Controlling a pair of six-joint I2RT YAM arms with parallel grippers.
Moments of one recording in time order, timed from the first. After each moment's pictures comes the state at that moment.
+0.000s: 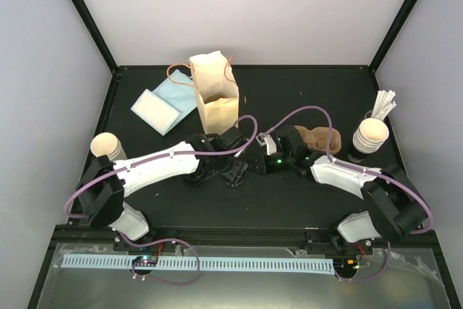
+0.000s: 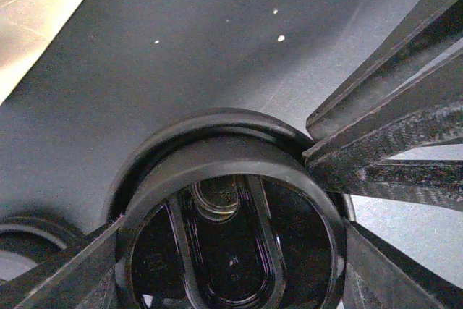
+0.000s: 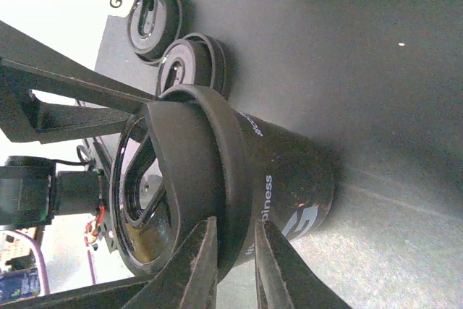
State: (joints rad) left arm -0.94 1.53 1.11 -0.75 -0.06 -0.39; right arm 0.63 1.43 0.63 0.04 -0.66 0.57
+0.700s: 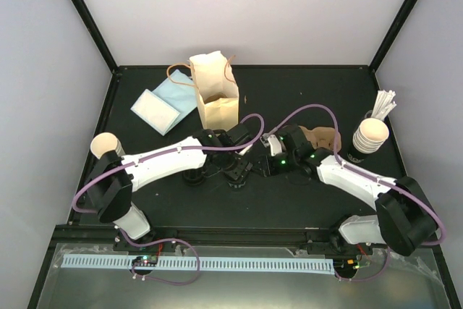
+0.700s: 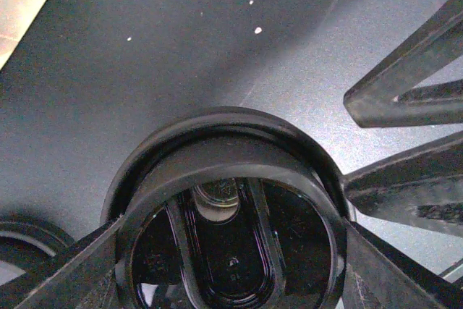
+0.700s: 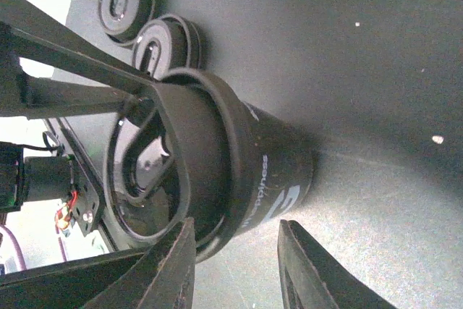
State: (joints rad) left arm -0.95 1.60 1.21 -0.83 -0.02 -0.37; right arm 0.63 1.32 0.69 -0.23 -0.56 0.47
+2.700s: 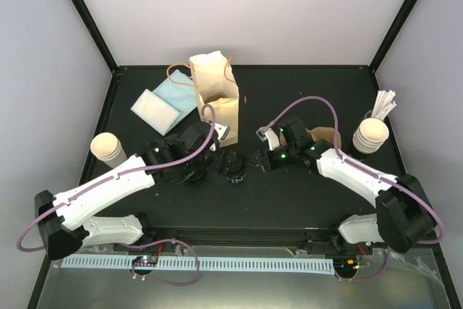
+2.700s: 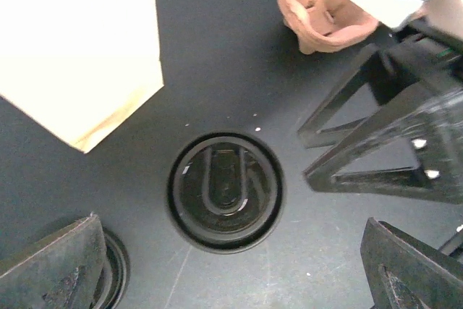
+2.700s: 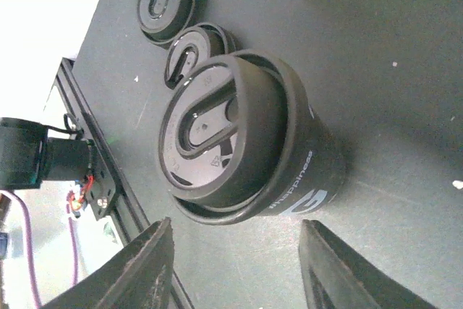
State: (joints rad) left arm -0.93 1.17 1.09 -0.74 -0.12 -0.44; right arm 0.60 1.34 0.77 -0.29 -0.65 0.35
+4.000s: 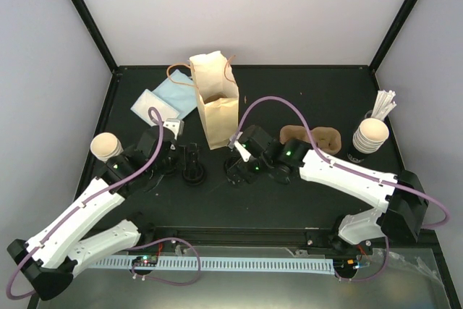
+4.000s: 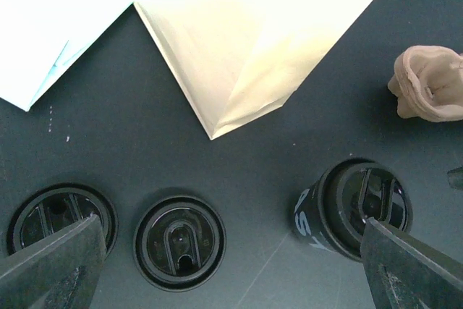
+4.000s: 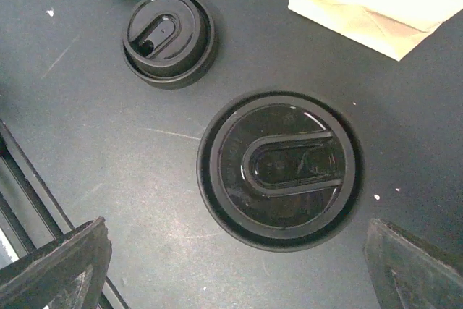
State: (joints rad) left arm -0.67 0.84 0.91 -0.80 -0.18 -0.50; right arm 1.00 1.38 1.12 -0.69 -0.03 0.19
